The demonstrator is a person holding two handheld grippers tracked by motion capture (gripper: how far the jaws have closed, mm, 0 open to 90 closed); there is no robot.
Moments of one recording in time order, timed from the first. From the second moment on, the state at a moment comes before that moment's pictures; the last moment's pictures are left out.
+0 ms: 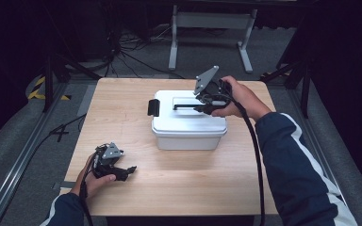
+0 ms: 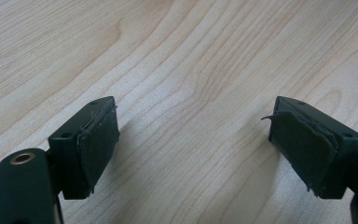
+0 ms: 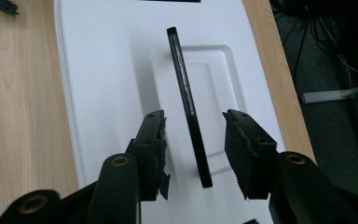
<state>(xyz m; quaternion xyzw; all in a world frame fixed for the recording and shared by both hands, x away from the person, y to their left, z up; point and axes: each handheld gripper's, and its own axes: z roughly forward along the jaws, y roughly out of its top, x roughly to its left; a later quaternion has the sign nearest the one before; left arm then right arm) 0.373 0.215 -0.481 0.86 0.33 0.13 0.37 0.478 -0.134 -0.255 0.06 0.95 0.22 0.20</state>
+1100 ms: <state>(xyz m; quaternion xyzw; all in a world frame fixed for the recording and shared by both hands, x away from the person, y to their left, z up) 0.369 0.217 -0.481 0.86 0.33 0.13 0.37 0.493 -0.090 -0.260 0.01 0.97 0.11 0.20</state>
